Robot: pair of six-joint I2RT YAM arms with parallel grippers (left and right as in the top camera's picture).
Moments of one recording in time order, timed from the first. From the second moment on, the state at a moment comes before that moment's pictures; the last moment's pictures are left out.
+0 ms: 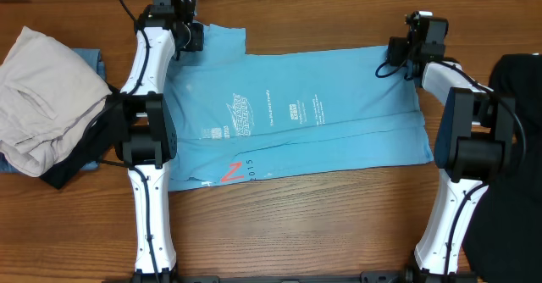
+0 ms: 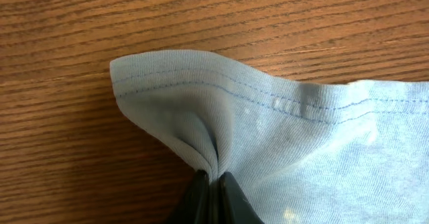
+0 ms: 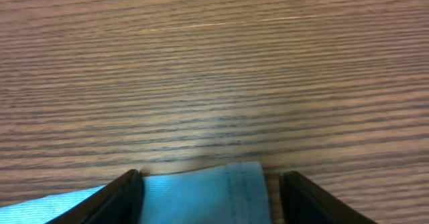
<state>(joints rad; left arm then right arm) 0.00 2.68 2.39 -0.76 0.10 0.06 -0.12 2.35 1.60 -0.05 0.02 -0.01</state>
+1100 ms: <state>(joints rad) 0.00 2.37 2.37 -1.27 0.12 0.04 -0.13 2.11 1.62 -0.50 -0.07 -0.01</state>
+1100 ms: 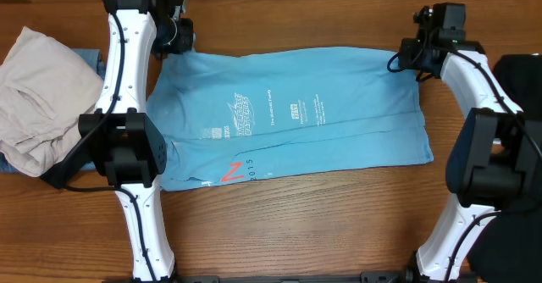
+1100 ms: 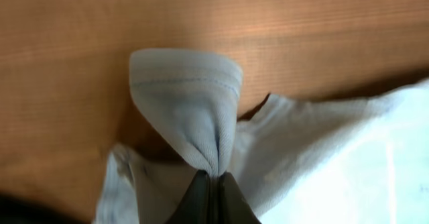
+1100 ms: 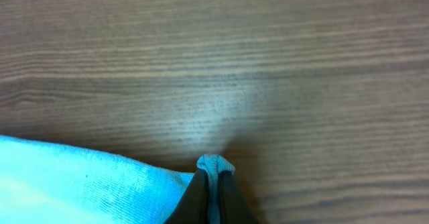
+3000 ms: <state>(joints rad) 0.14 2.09 1.52 -1.40 0.09 -0.21 -0.23 1.98 1.56 -1.21 0.00 0.21</state>
